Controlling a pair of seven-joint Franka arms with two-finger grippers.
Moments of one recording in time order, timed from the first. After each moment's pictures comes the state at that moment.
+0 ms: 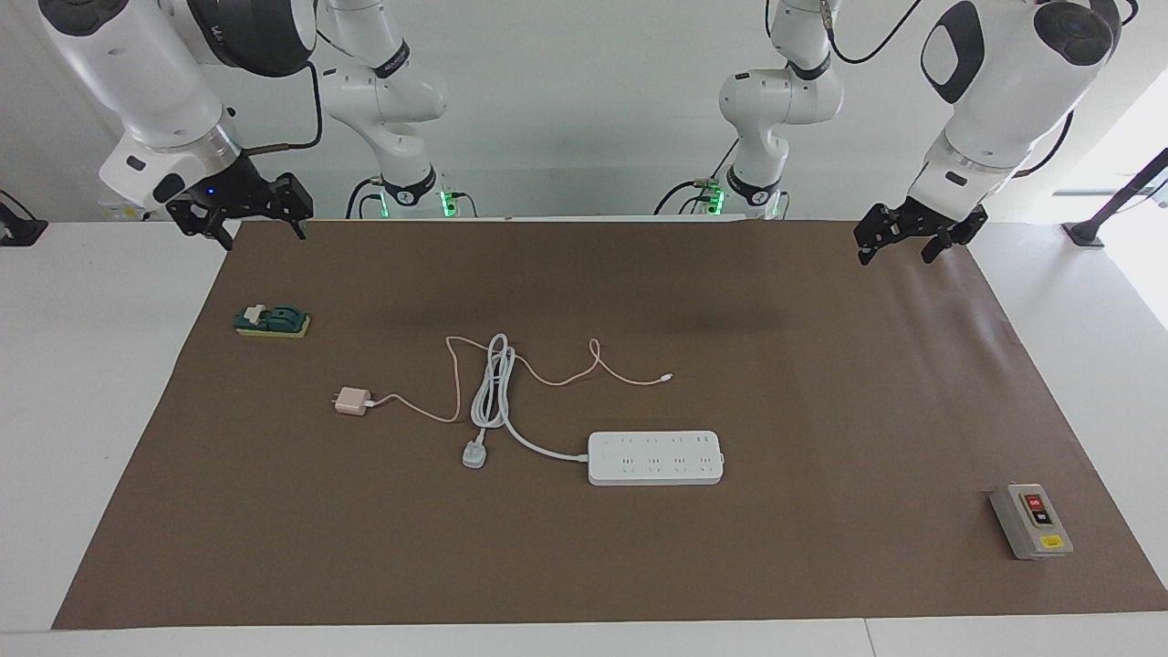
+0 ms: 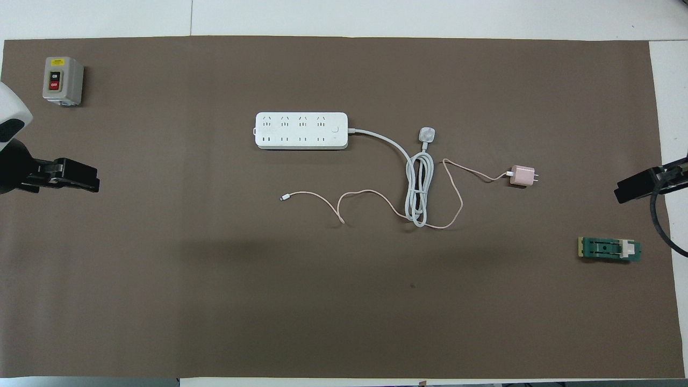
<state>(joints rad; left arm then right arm) -0.05 -0.05 -0.01 -1.73 0.01 1.61 0.00 0.00 0.00 -0.05 -1.59 -0.06 1.43 -0.26</state>
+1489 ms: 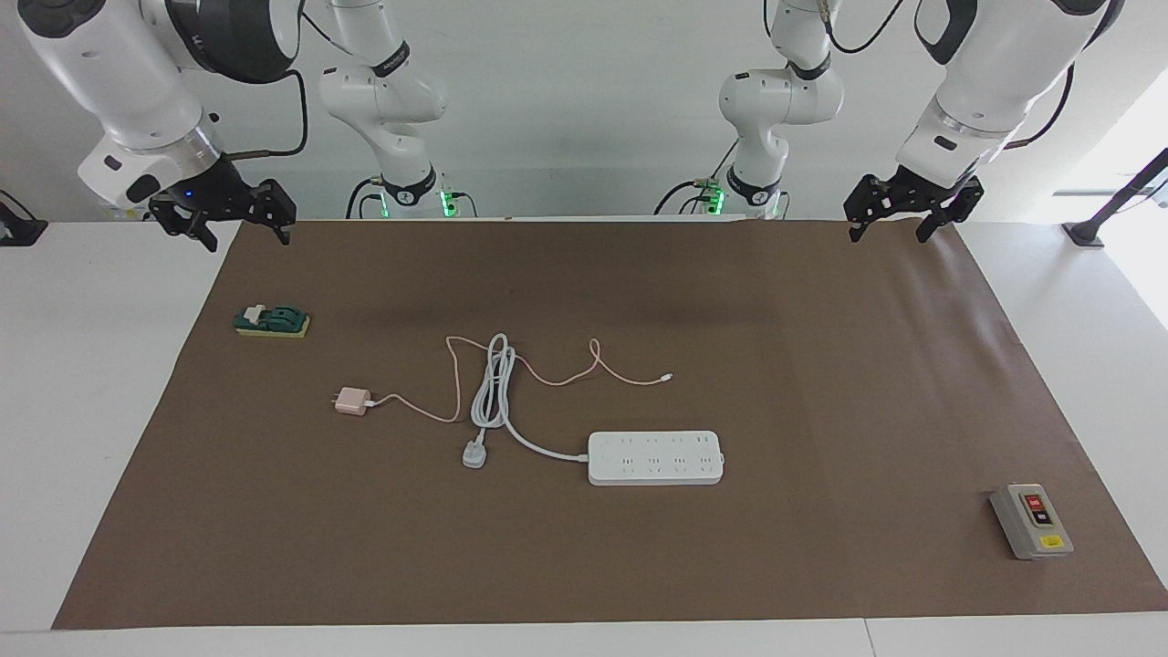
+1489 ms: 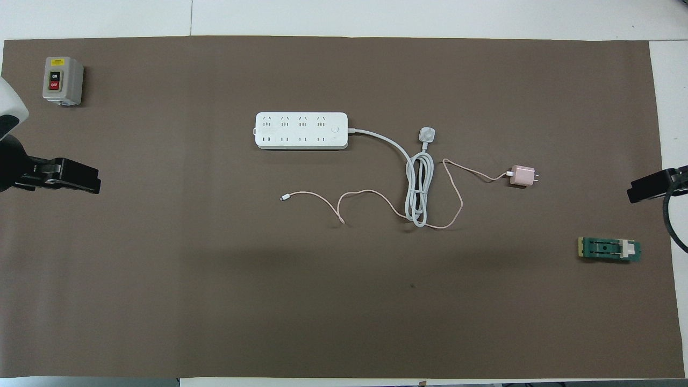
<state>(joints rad) -0.06 -0.06 -0.07 -1.62 0.01 1.50 0.00 -0.07 -0.05 -0.05 -1.71 -0.06 1.54 -0.24</state>
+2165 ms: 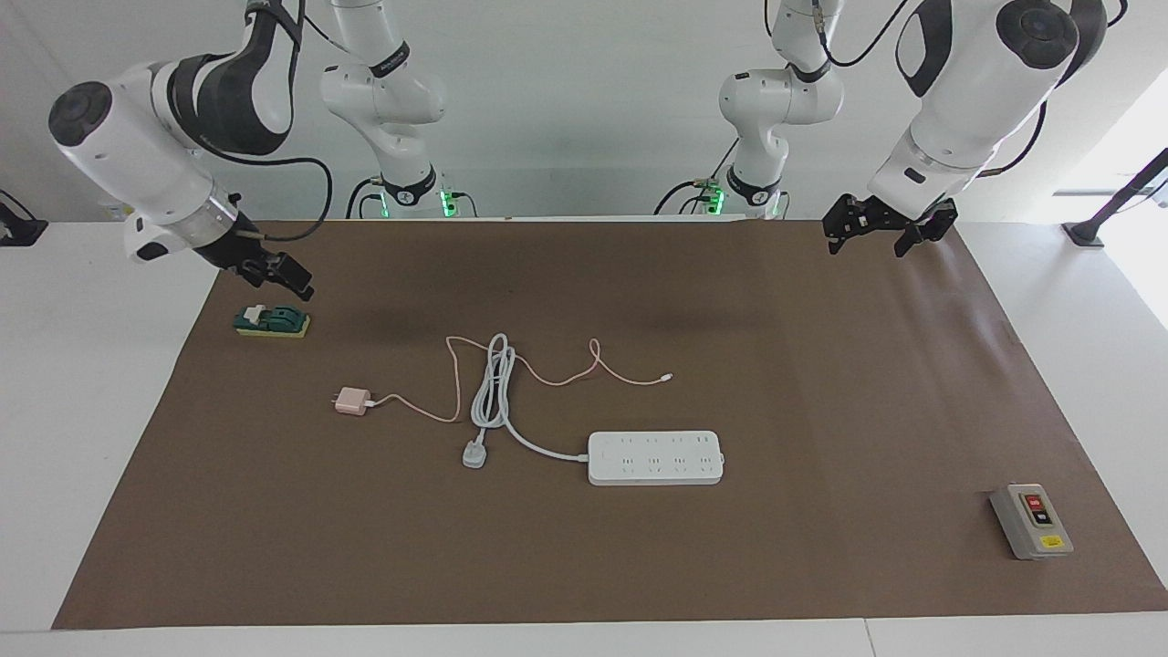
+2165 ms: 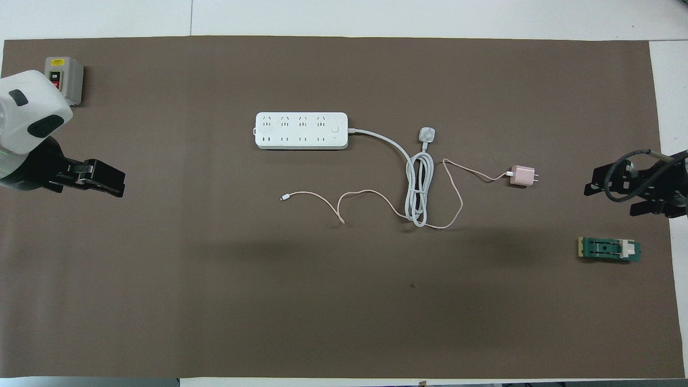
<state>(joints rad) -0.06 0.00 -0.09 -1.61 0.01 1.48 0.00 -0.15 0.01 -0.05 -1.92 0.16 1.75 0.26</state>
